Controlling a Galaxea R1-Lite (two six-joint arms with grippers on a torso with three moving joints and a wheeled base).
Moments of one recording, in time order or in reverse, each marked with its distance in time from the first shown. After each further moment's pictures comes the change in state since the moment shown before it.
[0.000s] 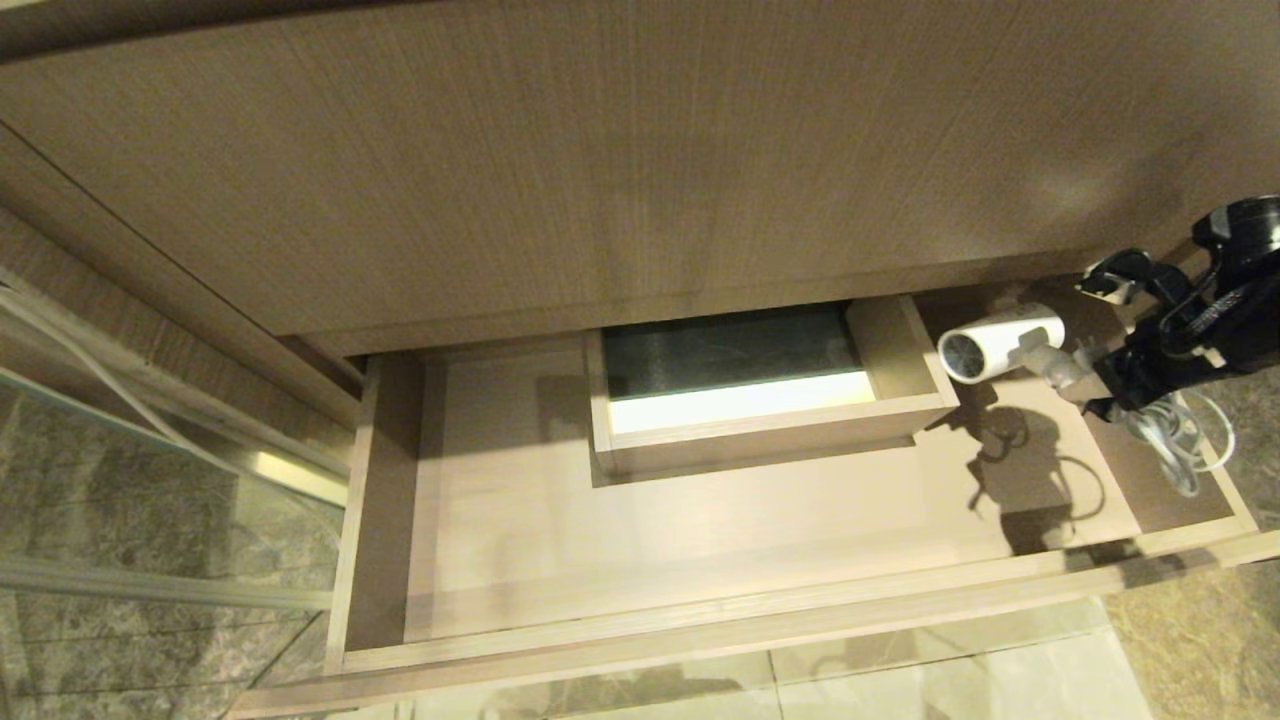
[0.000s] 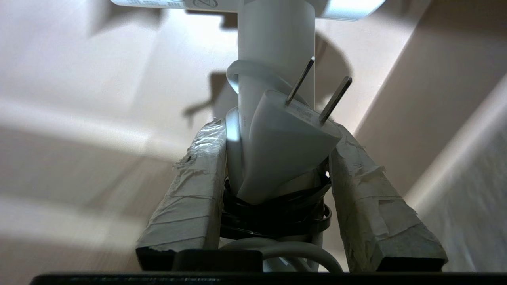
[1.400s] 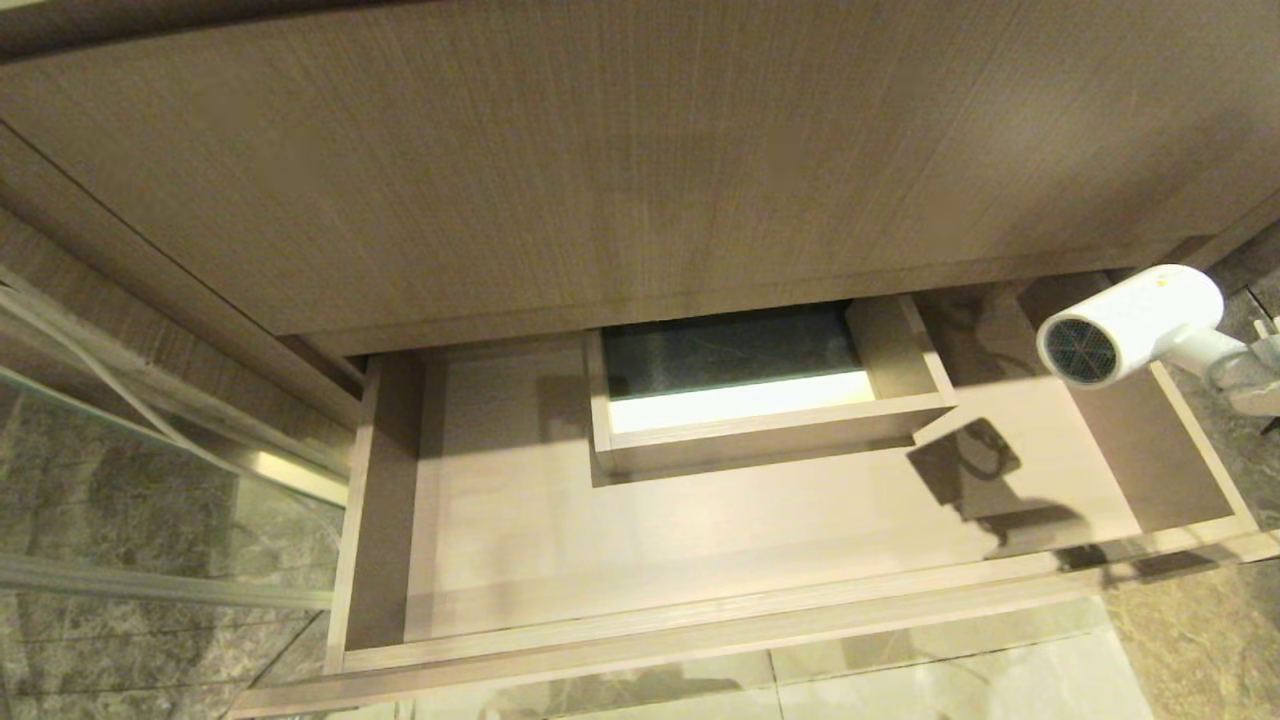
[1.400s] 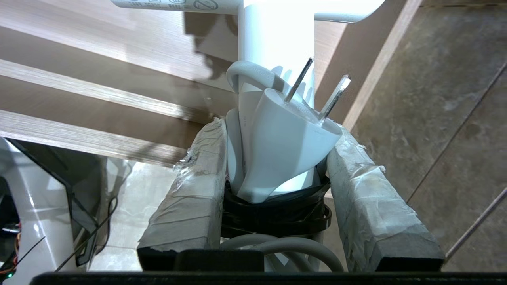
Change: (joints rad) left arm 0.000 0.000 0.000 0.001 0.000 0.000; right arm -0.067 -0.531 0.243 0.168 -0.012 -0.067
